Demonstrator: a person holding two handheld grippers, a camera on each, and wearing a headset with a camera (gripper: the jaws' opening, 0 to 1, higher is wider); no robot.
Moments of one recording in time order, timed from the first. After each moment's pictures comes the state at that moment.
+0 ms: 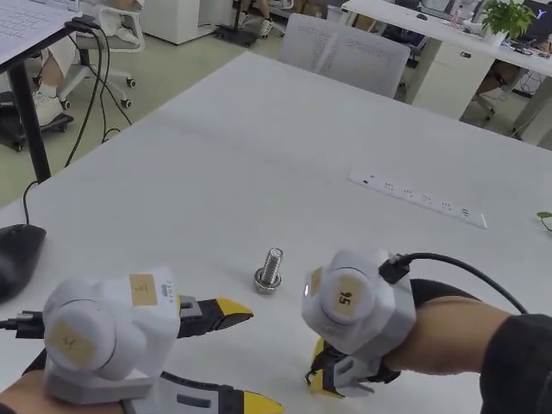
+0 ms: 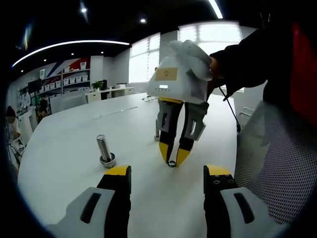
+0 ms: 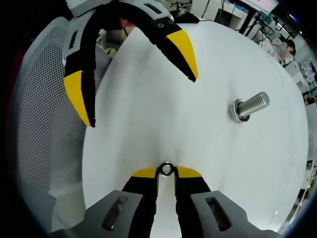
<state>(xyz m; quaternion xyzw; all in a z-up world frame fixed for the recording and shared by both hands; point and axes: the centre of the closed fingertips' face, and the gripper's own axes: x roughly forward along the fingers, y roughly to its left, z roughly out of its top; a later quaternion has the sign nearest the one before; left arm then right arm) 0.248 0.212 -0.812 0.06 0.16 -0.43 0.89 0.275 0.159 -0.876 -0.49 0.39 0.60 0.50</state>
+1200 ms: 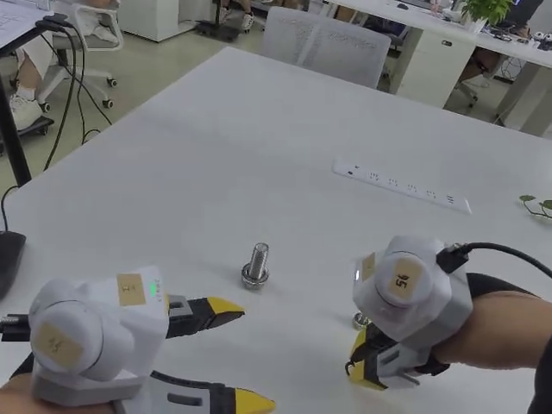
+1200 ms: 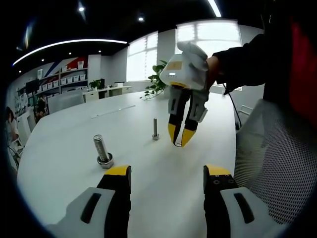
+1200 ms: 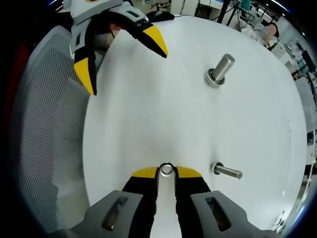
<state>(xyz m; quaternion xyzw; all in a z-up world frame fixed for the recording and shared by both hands) 0.251 0.210 -0.814 0.06 0.17 -0.44 0.88 0.294 0.108 -0.861 -0.46 0.42 0.56 0.55</state>
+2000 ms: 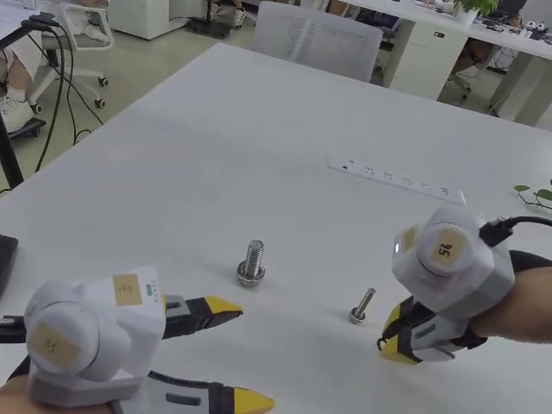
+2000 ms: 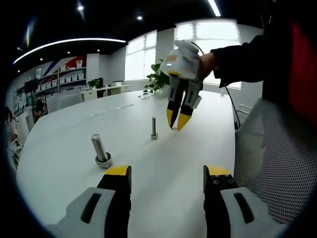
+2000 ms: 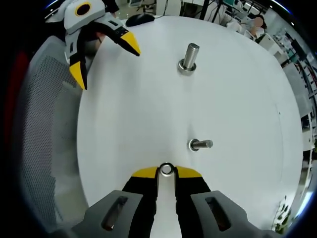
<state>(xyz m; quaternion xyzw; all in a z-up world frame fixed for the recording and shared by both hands) 0.252 0.208 -0.814 0.06 0.18 -0.44 0.88 0.325 0.078 -0.839 -0.44 0.43 0.53 0.59</state>
